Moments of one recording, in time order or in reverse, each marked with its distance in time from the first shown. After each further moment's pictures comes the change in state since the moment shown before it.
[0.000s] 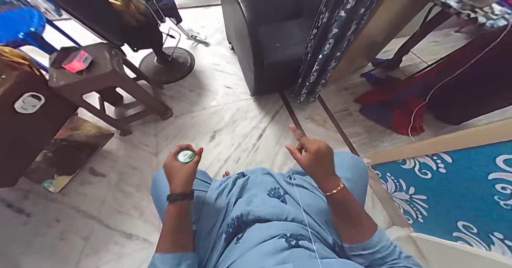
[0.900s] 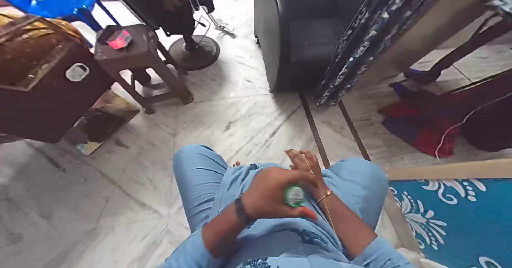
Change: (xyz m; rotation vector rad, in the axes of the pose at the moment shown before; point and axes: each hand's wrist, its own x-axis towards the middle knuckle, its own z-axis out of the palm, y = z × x) left_hand -0.098 0.105 0.040 -0.249 -0.867 0.677; right_hand -0.071 0.006 0.082 0.052 -0.261 -0.173
